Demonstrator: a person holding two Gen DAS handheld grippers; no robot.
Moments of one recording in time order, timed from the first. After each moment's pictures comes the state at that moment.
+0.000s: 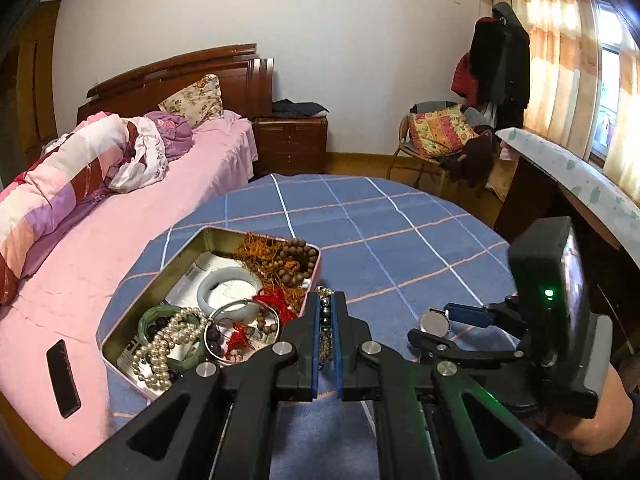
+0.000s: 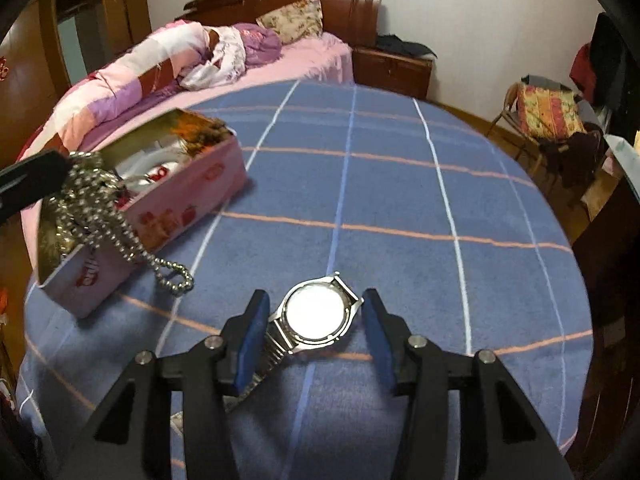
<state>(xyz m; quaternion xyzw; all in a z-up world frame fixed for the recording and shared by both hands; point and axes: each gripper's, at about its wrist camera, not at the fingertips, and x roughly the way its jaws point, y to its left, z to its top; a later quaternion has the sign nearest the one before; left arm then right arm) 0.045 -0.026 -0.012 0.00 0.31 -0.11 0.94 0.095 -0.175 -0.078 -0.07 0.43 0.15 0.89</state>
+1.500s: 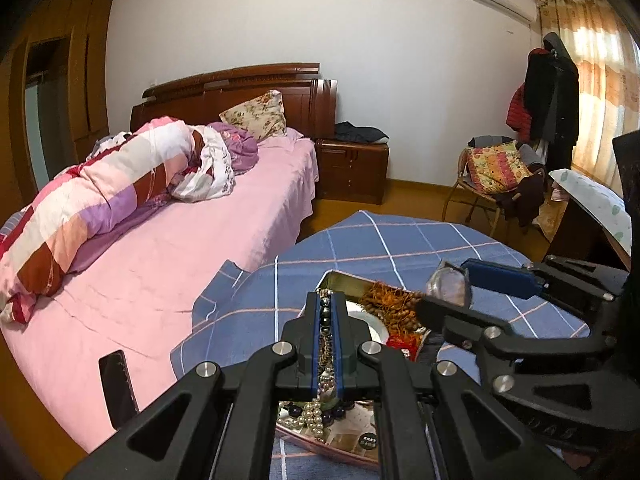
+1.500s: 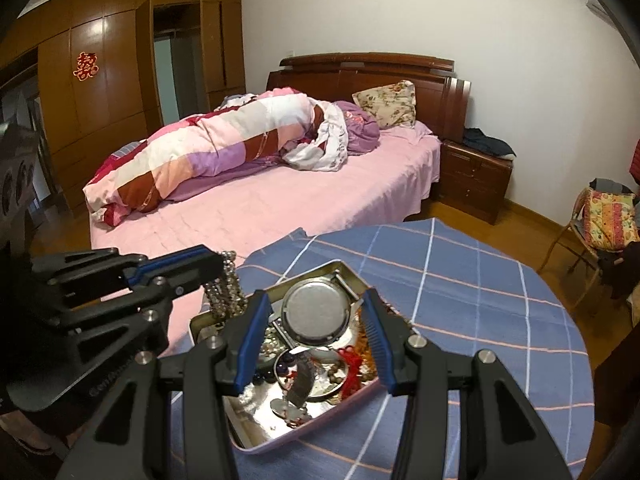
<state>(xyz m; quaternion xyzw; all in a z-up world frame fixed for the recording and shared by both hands) 0.063 0.073 0.018 -0.02 0.29 -0.02 0.96 0.102 -0.045 0.012 -0.09 0.30 0.30 0.90</state>
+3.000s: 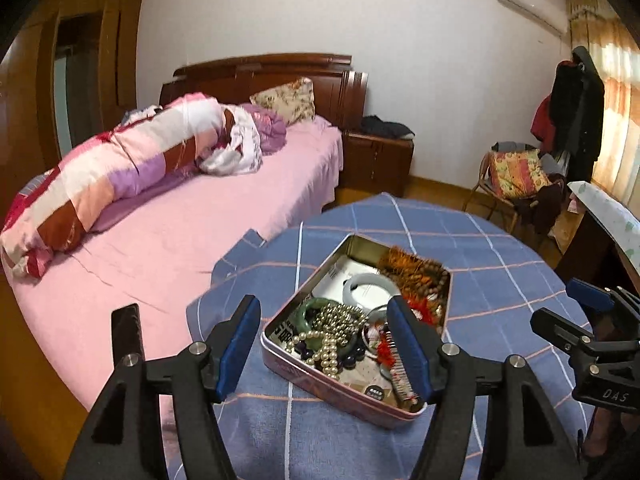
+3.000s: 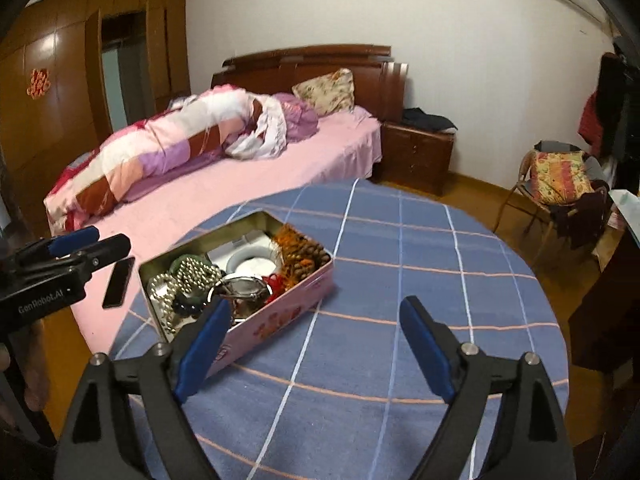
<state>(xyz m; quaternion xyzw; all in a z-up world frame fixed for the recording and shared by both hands) 0.014 0.074 0.011 -0.05 0.29 0.03 0.95 0.050 -0.130 0.008 -0.06 0.31 0.20 0.93</state>
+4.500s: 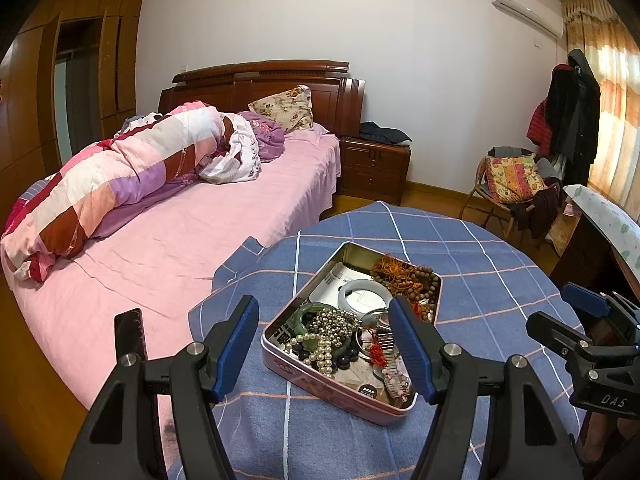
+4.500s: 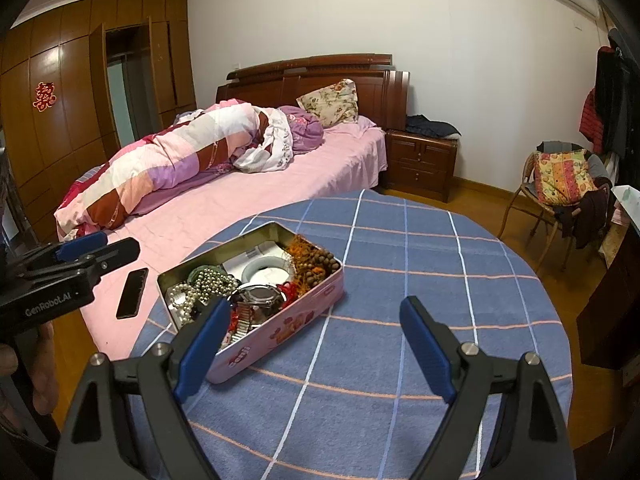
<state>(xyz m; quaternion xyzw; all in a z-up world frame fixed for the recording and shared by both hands) 0.008 0.070 0.016 -0.05 0.29 0.03 0.96 0.043 -0.125 0.009 -0.05 0.30 0.21 0.93</state>
